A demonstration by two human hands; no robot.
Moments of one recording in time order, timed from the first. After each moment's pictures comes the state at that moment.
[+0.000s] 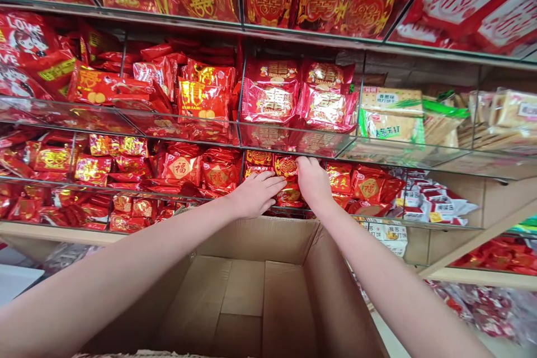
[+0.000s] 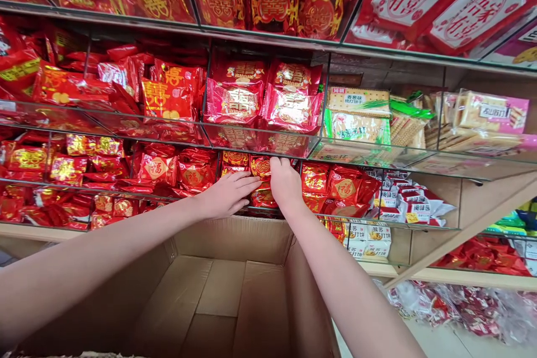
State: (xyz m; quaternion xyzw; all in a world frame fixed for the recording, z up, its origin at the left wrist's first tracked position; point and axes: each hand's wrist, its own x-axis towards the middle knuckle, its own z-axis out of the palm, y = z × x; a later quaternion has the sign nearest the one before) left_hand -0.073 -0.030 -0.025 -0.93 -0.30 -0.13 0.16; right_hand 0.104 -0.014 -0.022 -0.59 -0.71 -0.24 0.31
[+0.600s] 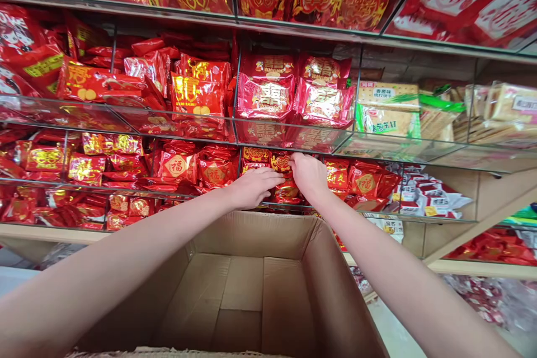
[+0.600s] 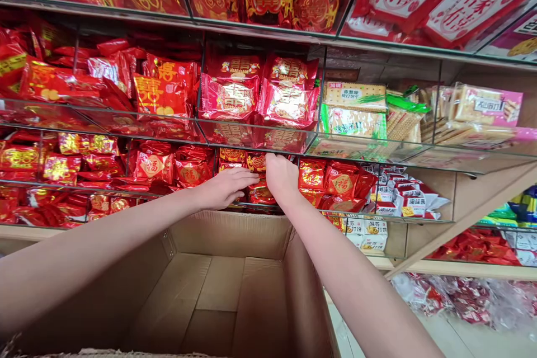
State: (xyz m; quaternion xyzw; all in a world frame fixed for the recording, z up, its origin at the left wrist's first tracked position) left_hand -0.074 -0.015 -0.019 -0.95 -0.25 -0.14 0.13; right_hand 0.098 -0.015 -0.005 -0.65 -0.71 -0.21 0.20
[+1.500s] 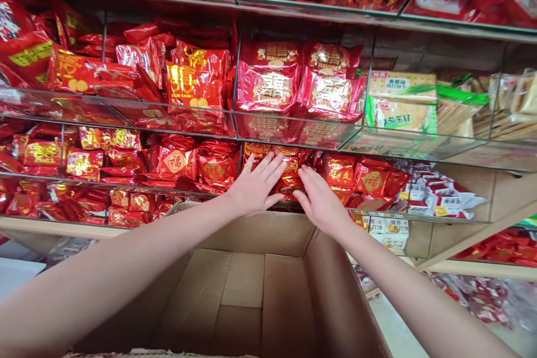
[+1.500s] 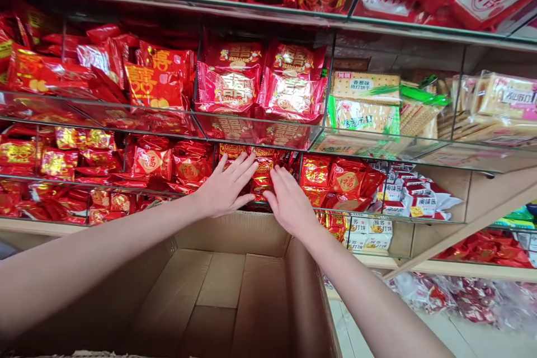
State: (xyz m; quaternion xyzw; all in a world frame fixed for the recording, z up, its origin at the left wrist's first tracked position) left_hand -0.061 -0.037 -0.028 -0.88 -0.39 -0.14 0.23; right_hand 0.131 -0.050 -0.056 -0.45 -0.82 -0.15 0.31
